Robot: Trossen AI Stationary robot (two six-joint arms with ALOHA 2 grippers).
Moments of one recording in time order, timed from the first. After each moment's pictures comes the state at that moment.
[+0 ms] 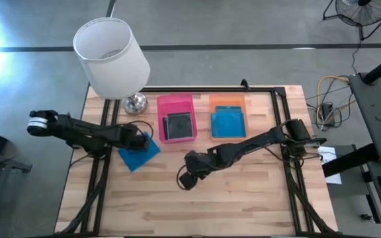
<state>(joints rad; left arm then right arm) 0.00 1.17 0.48 -0.78 -0.28 -1.33 0.25 1.97 1.47 -0.41 -0.08 1.15</state>
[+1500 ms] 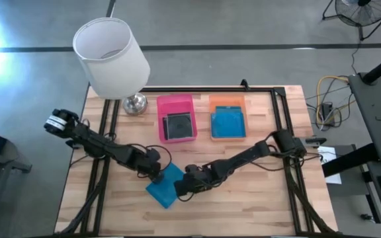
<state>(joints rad) -0.39 1.51 0.65 -0.39 -0.07 -1.23 0.33 2.21 1.46 -0.18 -0.06 1.65</state>
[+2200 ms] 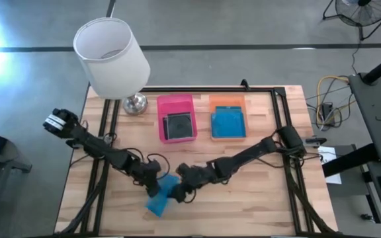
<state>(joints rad) -0.48 1.52 0.63 -0.19 0.08 -1.23 0.31 2.10 1.45 0.13 -0.01 1.26</state>
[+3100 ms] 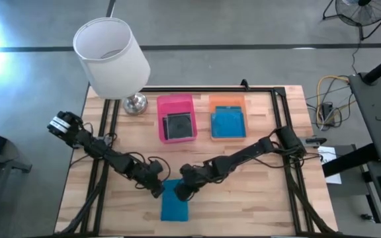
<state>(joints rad) -0.51 1.50 0.63 -0.10 -0.10 -1.26 0.31 2.11 1.46 -0.12 -0.14 1.31</state>
